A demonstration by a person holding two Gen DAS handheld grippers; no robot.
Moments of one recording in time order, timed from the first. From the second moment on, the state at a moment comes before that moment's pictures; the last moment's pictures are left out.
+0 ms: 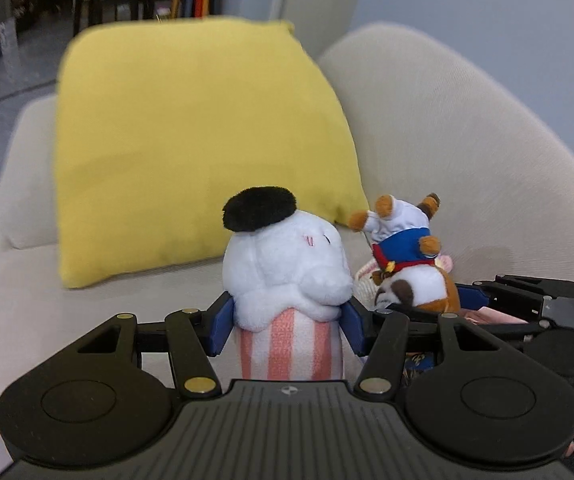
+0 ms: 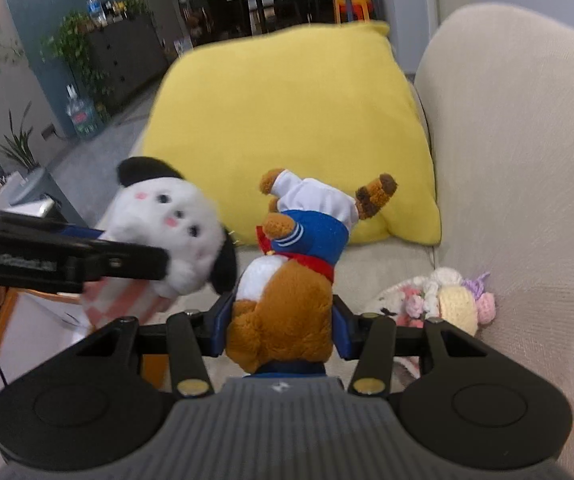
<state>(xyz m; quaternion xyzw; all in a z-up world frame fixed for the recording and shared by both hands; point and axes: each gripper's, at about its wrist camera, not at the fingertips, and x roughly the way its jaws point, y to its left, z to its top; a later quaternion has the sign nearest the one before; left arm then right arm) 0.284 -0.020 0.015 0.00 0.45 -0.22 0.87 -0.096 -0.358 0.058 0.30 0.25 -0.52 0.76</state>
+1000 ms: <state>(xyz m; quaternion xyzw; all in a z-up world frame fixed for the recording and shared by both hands) 0.156 0.148 0.000 0.02 0.44 -0.15 0.89 0.084 -0.284 0.059 0.31 0.28 -0.40 0.82</state>
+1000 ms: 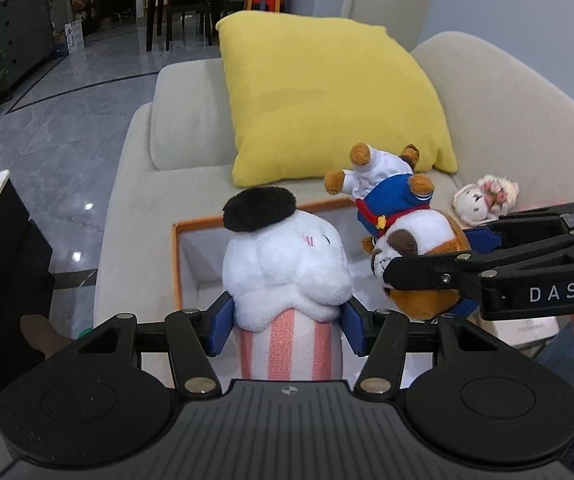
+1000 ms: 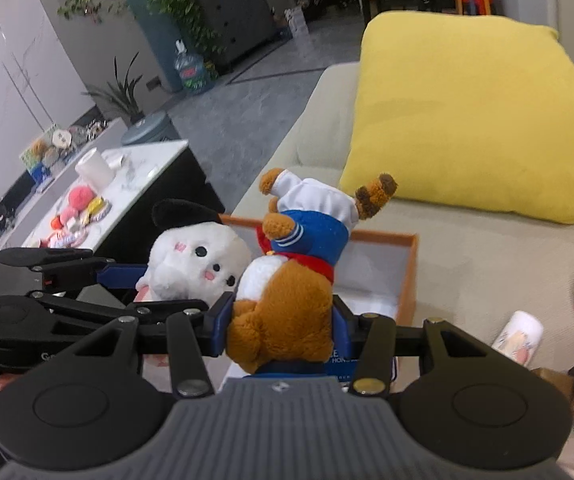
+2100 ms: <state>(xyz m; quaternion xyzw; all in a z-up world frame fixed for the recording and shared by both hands) 0.191 0.114 -0.086 0.23 0.43 -0.11 0.87 0.150 -0.333 -0.001 0.31 0.38 -0.36 0.79</state>
